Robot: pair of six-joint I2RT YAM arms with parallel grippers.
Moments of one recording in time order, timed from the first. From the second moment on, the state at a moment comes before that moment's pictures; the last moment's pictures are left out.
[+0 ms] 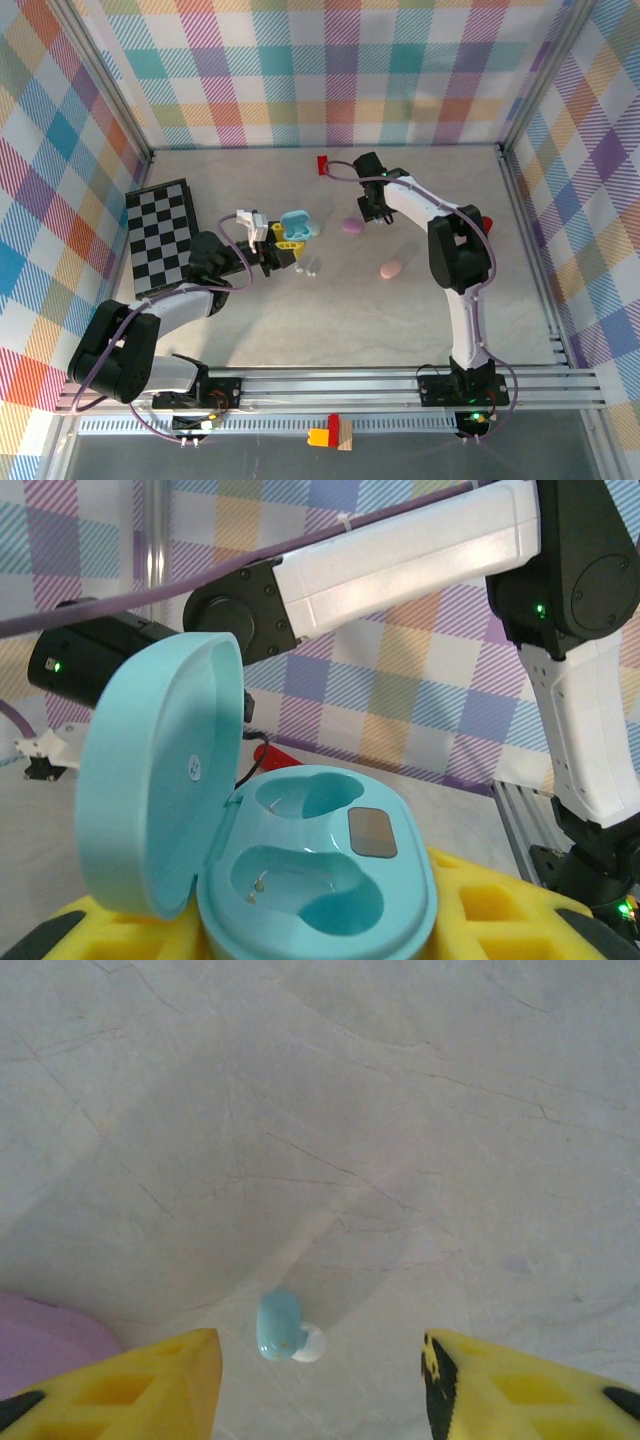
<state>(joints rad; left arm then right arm) -0.34 1.33 0.47 1.08 0.93 -0.30 0.44 2.17 1.75 -0.76 0.31 0.04</state>
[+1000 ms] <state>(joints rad) -0.32 1.33 0.46 1.10 0.96 -0.31 0.47 2.32 1.86 -0.88 0.37 0.02</state>
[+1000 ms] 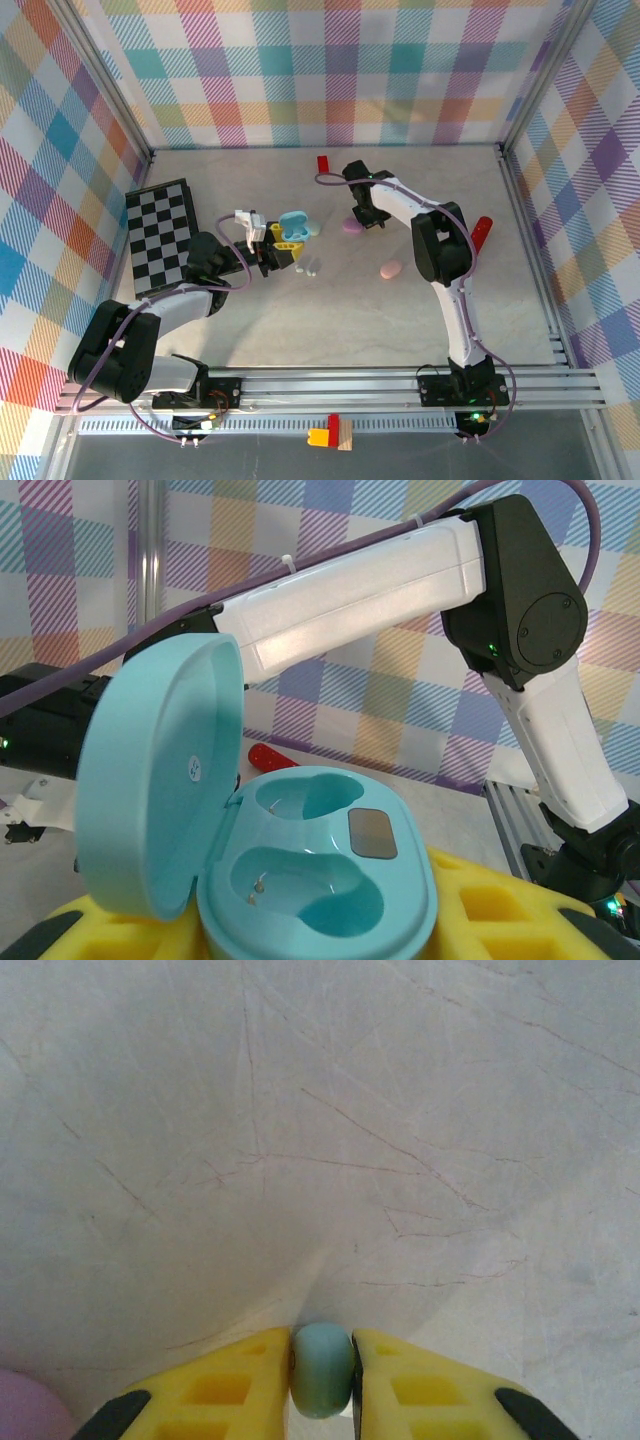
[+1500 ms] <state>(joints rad) -0.33 1.28 0.46 0.90 0.86 -0.14 0.39 1.97 1.54 -0.77 0.00 0.17</state>
